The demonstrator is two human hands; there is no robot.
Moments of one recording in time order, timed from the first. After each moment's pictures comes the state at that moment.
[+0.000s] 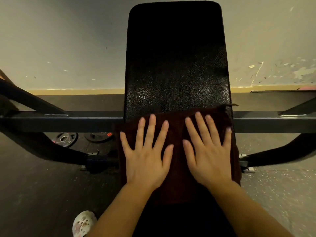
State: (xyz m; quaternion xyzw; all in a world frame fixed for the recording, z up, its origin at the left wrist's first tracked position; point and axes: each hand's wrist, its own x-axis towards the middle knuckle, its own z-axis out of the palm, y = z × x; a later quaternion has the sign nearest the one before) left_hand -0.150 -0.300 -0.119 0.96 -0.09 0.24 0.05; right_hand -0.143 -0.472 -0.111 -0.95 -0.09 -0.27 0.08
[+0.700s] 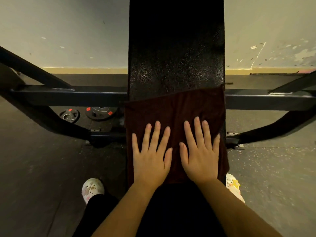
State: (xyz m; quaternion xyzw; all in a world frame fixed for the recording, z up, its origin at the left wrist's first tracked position) left_hand -0.222 -0.309 -0.166 0.97 -0.10 0.22 0.07; right_hand -0.211 -0.467 -0.158 -0.96 -0.06 -0.24 0.10
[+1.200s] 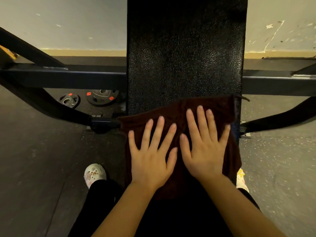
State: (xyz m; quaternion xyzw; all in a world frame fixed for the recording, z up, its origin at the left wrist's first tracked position) left_hand -0.245 -0.306 -0.176 0.97 -0.11 0.22 0.06; right_hand -0.222 -0.454 -0.159 -0.96 -0.07 -0.25 0.12
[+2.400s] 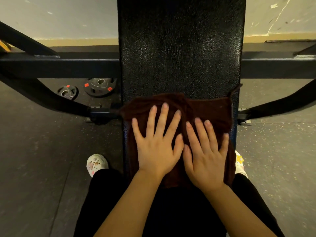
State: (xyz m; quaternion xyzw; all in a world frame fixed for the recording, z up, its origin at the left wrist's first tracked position) left_hand -0.247 -0.329 -0.180 0.96 -0.10 0.23 0.07; right_hand -0.270 -0.469 -0.197 -0.95 -0.09 -0.27 0.11
